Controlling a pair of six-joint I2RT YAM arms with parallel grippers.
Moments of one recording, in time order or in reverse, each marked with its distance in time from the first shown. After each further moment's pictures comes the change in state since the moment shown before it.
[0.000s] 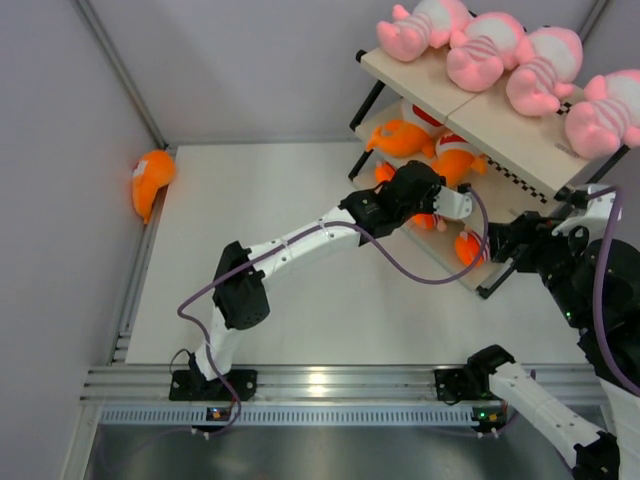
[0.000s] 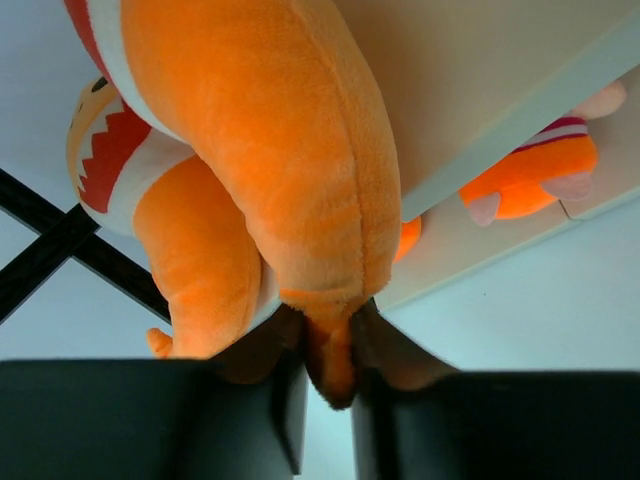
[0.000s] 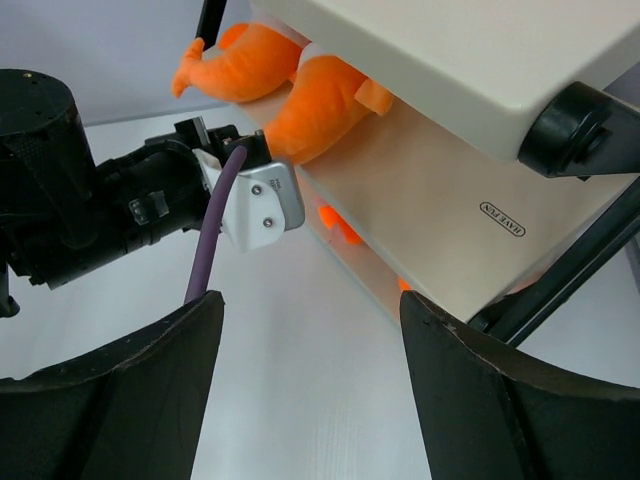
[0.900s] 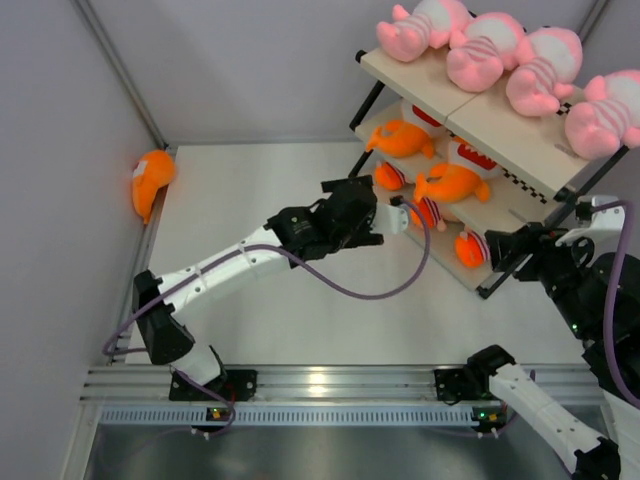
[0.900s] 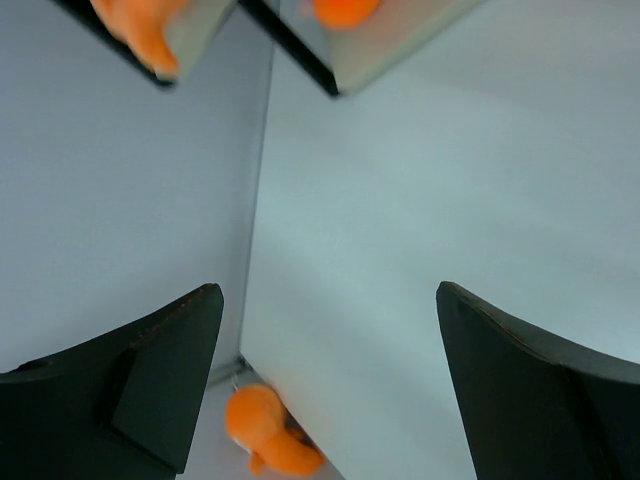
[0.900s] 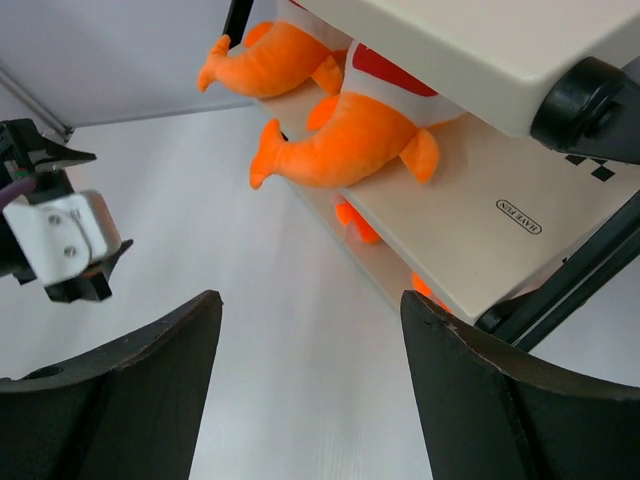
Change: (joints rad) left arm -0.038 -0.466 -0.408 -0.249 -0.169 -0.159; right arm 0.000 -0.049 -0.029 0.004 -0.044 -0.007
